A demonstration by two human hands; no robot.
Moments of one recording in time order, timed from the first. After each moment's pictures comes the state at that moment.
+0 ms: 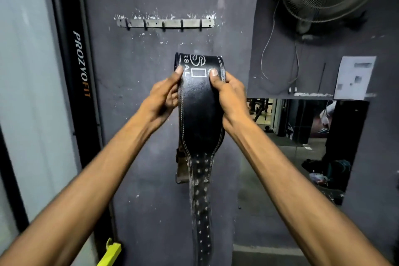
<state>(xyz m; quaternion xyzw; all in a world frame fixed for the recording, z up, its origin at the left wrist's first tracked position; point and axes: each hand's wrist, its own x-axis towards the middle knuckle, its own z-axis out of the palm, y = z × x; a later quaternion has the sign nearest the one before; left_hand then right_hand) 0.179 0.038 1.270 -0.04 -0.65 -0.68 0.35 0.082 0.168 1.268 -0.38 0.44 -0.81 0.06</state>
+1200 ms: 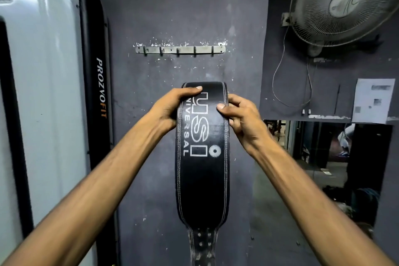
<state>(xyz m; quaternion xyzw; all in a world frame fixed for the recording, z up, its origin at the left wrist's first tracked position) 0.184 0.047 1.318 0.03 -0.64 -0.73 0.23 0.065 0.189 1.280 -0.48 0.48 -0.73 0.13</state>
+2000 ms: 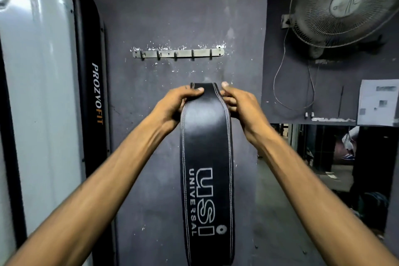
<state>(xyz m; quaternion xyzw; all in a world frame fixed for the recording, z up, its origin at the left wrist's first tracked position) 0.147 0.027 1.326 -0.03 -0.67 -0.68 0.30 0.044 0.174 1.311 -0.46 0.53 -0.71 0.06</state>
